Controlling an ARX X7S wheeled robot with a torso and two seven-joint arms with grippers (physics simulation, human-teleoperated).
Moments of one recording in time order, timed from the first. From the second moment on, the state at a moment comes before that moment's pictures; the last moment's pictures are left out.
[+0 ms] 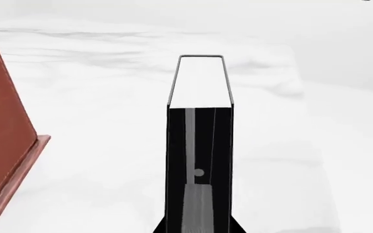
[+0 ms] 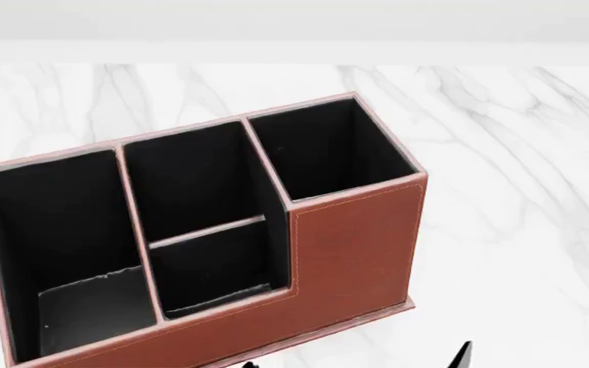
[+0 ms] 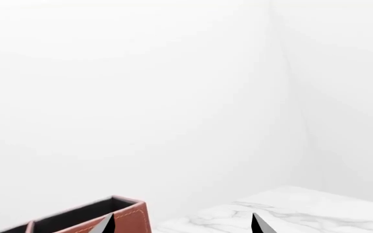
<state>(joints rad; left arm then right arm) -0.80 -0.10 1.50 -0.92 -0.94 0.37 0.54 -0.10 0.34 -0.31 -0.02 0.24 -0.71 0.56</state>
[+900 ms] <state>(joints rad) -0.87 -0.55 1.53 -0.30 -0.90 0.32 0.18 -0.10 0.34 -0.31 -0.02 0.24 -0.70 0.57</state>
